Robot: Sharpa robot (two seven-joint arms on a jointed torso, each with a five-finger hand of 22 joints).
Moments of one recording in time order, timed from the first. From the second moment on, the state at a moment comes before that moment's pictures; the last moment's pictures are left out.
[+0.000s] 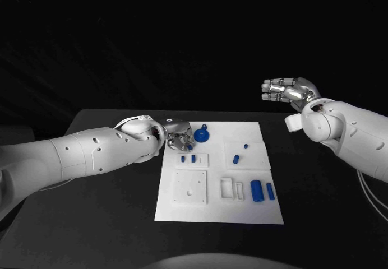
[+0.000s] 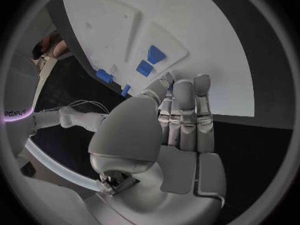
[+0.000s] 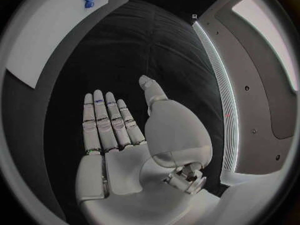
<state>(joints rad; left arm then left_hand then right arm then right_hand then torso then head) 1.28 -0.62 -0.22 1.19 -1.43 -0.18 0.08 1.42 0.00 0.22 -0.12 0.18 1.20 0.09 0.06 0.07 1.30 0.03 0.06 0.06 1.41 -0.05 1.09 0.33 0.09 1.28 -0.07 0.43 1.31 1.14 -0.62 0.25 0.93 -0.49 -0.13 0.21 1.25 0.02 -0.06 -0.15 0.50 0.78 0.19 0.06 0.05 0.95 0.18 0.06 0.06 0.96 0.19 0.06 0.06 0.11 0.77 0.20 0.09 0.06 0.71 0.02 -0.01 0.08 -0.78</state>
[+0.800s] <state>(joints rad) 1.27 -0.62 -0.23 1.20 -1.53 -0.22 0.08 1.43 -0.03 0.23 -0.11 0.17 1.10 0.09 0.06 0.06 1.28 0.04 0.06 0.06 1.41 -0.05 1.08 0.33 0.09 1.28 -0.06 0.43 1.31 1.12 -0.64 0.25 0.94 -0.49 -0.13 0.21 1.25 0.02 -0.06 -0.15 0.50 0.78 0.19 0.06 0.05 0.94 0.18 0.06 0.06 0.96 0.19 0.06 0.06 0.11 0.77 0.20 0.09 0.06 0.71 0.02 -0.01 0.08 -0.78</state>
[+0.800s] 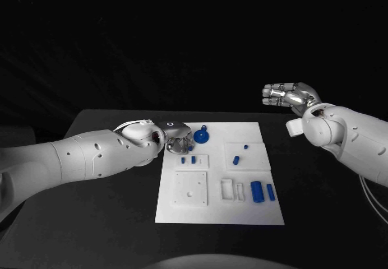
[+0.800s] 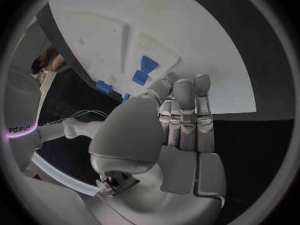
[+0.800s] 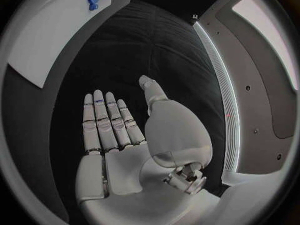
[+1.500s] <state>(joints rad) 1.27 -0.64 -0.23 1.16 -1.54 -0.26 0.07 1.46 -0.11 0.28 -0.08 0.16 0.91 0.08 0.06 0.06 1.15 0.09 0.06 0.06 1.38 -0.02 0.98 0.29 0.12 1.26 -0.04 0.37 1.31 1.10 -0.68 0.25 1.00 -0.60 -0.12 0.19 1.29 0.04 0.04 -0.24 0.43 1.03 0.15 0.07 0.07 1.13 0.13 0.06 0.06 1.10 0.13 0.08 0.07 0.11 0.93 0.15 0.14 0.07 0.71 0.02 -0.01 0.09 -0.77</state>
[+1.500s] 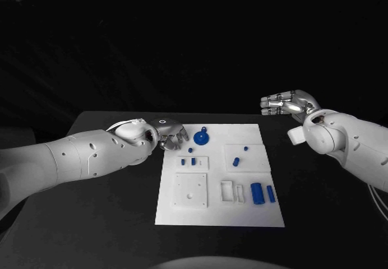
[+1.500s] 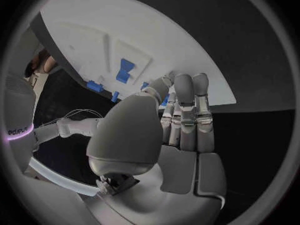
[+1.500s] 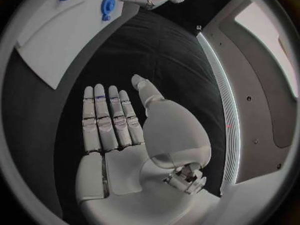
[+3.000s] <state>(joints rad) 1.28 -0.78 -0.11 1.30 -0.37 -0.29 0.28 1.39 -0.04 0.03 -0.02 0.10 0.98 0.16 0.06 0.06 1.11 0.14 0.06 0.06 1.11 0.13 0.06 0.07 0.09 1.05 0.12 0.07 0.22 1.03 -0.77 0.14 1.37 -1.81 -0.20 -0.14 1.24 -0.20 0.56 -0.16 0.12 1.15 0.11 0.07 0.07 1.27 0.06 0.06 0.06 1.46 -0.03 0.67 0.70 0.11 1.44 -0.06 0.57 0.37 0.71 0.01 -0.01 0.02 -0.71</state>
